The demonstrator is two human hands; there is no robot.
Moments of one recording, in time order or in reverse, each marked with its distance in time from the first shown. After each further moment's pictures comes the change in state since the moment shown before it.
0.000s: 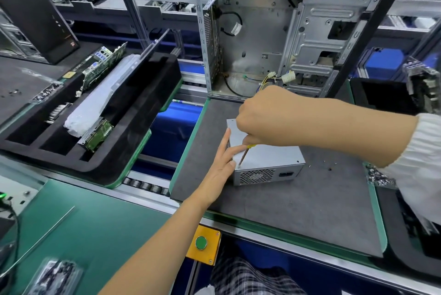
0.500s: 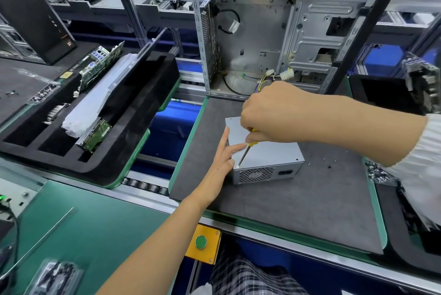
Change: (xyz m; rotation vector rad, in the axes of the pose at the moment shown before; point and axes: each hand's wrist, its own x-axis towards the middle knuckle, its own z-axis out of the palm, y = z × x) left_hand -0.003 0.005 -0.001 -0.028 -0.017 -0.099; right_hand -0.005 0.005 0.006 0.061 0.018 0.026
